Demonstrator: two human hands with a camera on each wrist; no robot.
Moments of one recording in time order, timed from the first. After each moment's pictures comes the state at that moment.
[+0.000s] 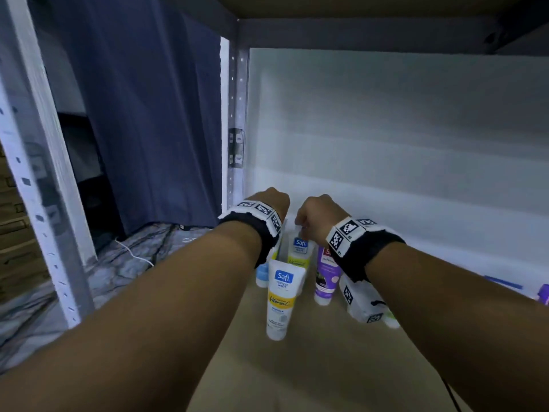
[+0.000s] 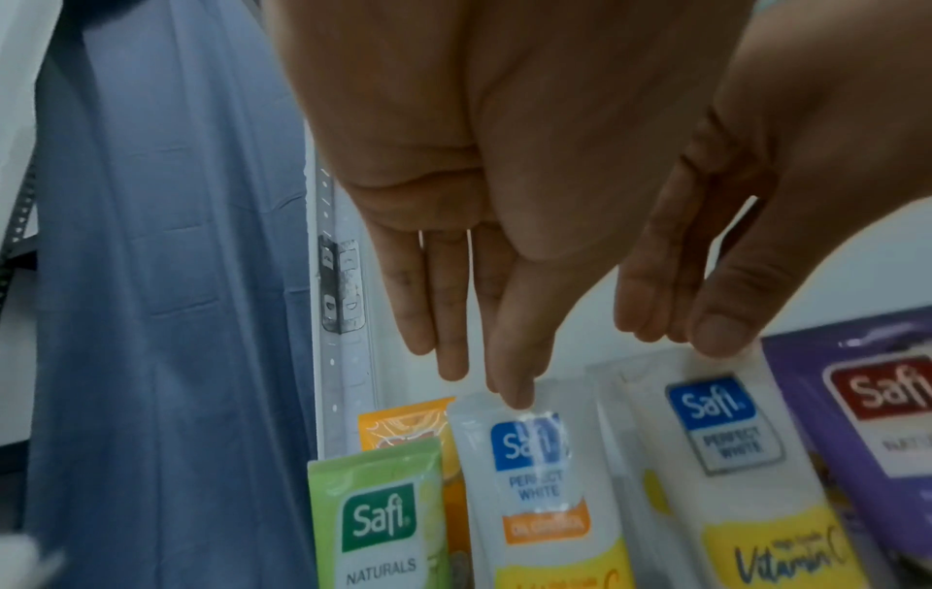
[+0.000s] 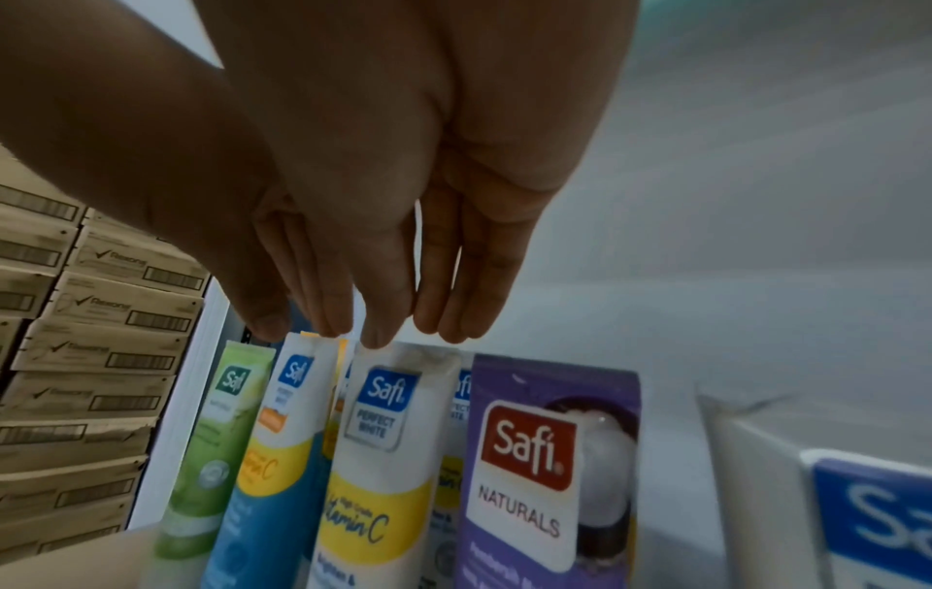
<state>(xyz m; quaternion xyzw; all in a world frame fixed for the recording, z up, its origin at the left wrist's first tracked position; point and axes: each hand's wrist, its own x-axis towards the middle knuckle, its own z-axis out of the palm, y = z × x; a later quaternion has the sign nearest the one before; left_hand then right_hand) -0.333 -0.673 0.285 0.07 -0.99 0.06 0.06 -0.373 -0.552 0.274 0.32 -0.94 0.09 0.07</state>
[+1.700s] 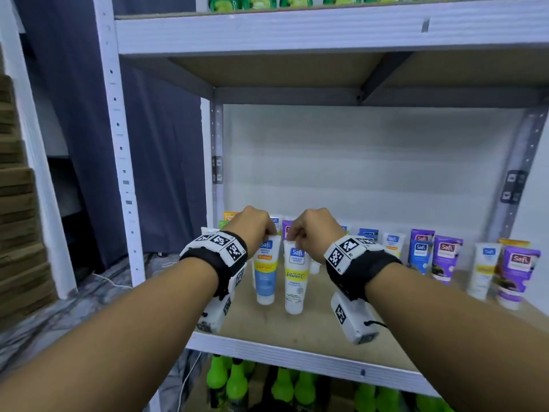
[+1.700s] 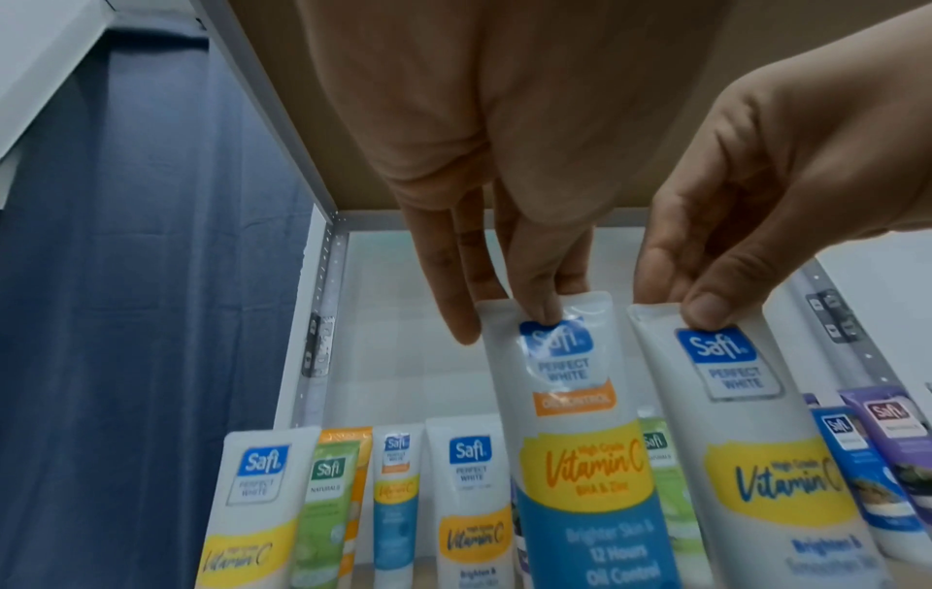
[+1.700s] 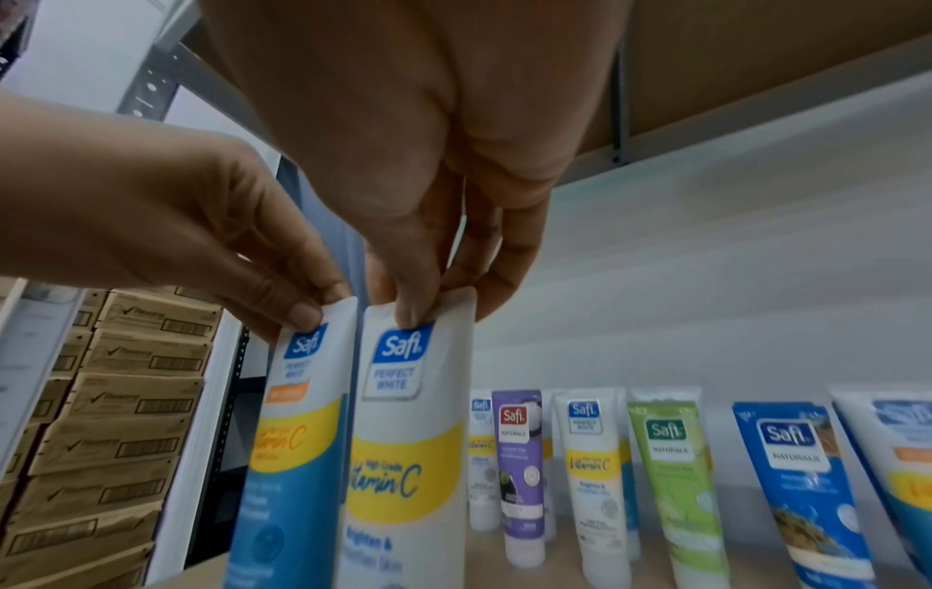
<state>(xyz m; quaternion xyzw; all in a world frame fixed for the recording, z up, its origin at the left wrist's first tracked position) -0.130 -0.619 0.280 -0.08 -0.98 -0.07 0.19 -0.171 -0.453 0.274 0.26 -0.93 0.20 0.16</state>
